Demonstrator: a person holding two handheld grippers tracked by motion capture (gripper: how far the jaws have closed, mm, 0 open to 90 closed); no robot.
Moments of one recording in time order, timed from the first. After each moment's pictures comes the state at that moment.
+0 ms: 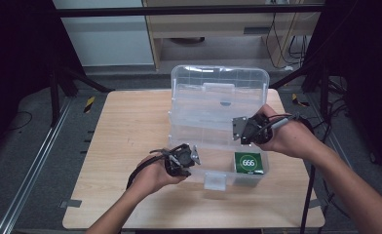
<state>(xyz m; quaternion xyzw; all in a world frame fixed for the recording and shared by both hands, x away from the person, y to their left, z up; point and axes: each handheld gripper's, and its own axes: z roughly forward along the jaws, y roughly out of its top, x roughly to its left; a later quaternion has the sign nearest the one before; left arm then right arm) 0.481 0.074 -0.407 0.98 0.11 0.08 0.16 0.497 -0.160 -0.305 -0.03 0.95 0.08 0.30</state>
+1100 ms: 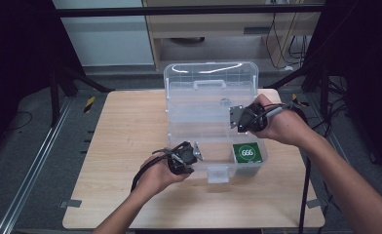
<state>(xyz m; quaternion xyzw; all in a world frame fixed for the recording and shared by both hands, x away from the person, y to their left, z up) 0.486 0.067 -0.409 0.97 0.14 0.10 0.17 0.534 -0.158 -0.308 -0.03 0.94 0.08 0.32</state>
